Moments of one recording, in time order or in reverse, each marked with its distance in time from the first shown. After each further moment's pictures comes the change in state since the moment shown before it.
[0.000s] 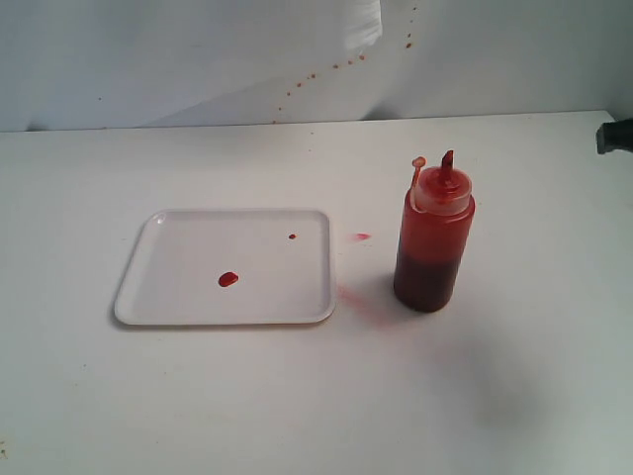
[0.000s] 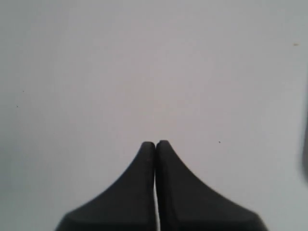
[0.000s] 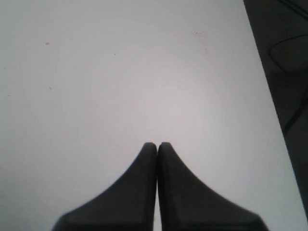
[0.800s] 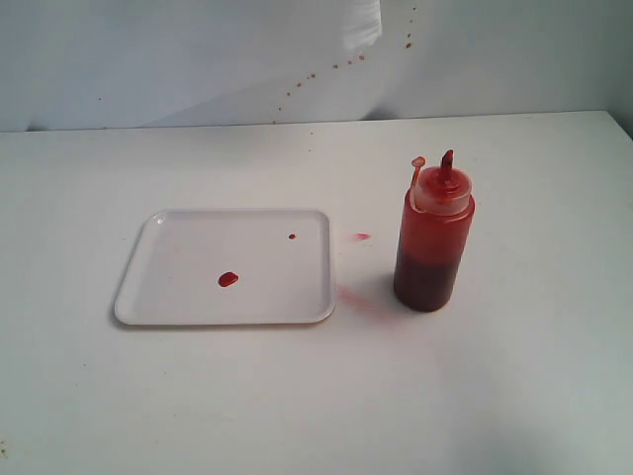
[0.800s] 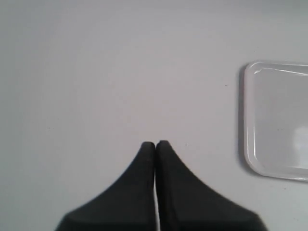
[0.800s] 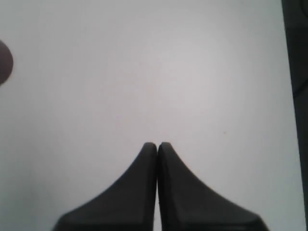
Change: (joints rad) left arm -0.001 -0.436 0.000 -0.114 0.151 0.112; right arm -0.092 -0.231 0.075 0.244 0.266 -0.337
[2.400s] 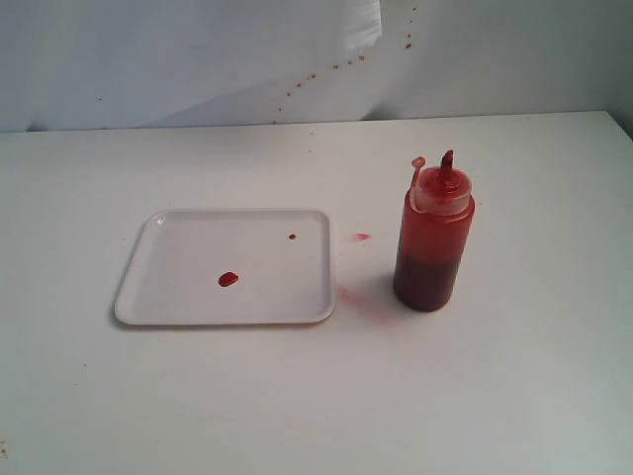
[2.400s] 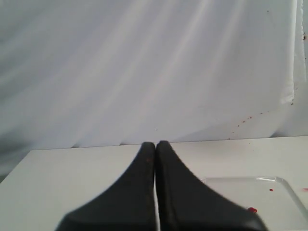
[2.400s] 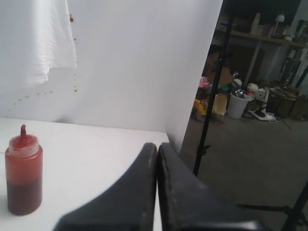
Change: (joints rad) left arm -0.123 -1.137 -0.021 -0.009 0.315 0.044; right arm 0.092 -1.264 0.065 -0.094 0.060 -0.110
